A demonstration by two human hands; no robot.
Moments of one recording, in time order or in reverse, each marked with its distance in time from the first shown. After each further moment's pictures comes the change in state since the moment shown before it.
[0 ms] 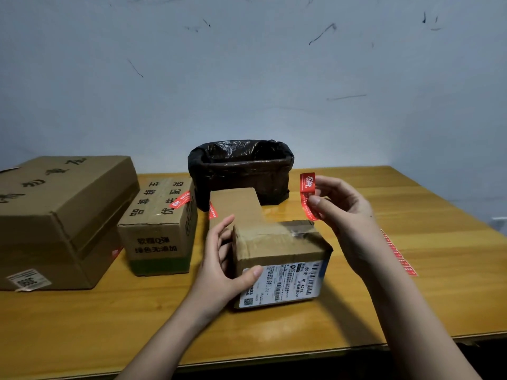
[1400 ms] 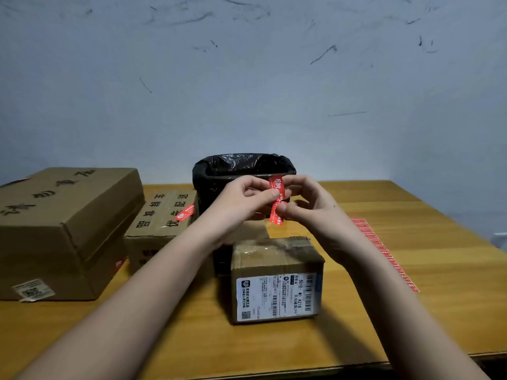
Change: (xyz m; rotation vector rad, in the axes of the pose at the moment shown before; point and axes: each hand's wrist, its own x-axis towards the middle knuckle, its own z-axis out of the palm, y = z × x) left_hand 0.087 0.096 0.002 0.014 -0.072 -0.098; right_hand 0.033 -0.006 0.031 -0.091 -0.210 0.036
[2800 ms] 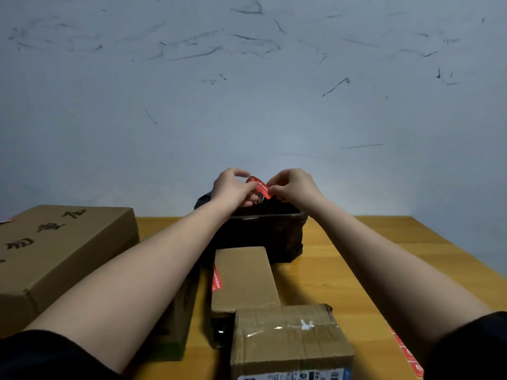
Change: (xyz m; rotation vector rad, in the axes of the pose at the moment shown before) left_hand 0.162 -0.004 -0.043 0.107 0.387 -0.056; right_hand 0.193 0.019 -0.018 -0.785 0.116 0.064
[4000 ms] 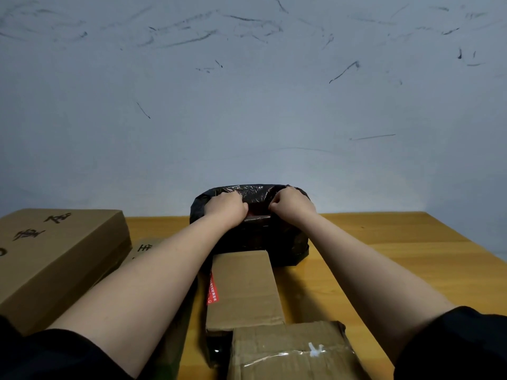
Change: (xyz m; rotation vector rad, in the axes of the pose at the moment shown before) left_hand 0.048 -0.059 0.009 1.098 -0.089 0.126; right_hand 0.033 0.047 0.049 -0.370 -0.078 0.090
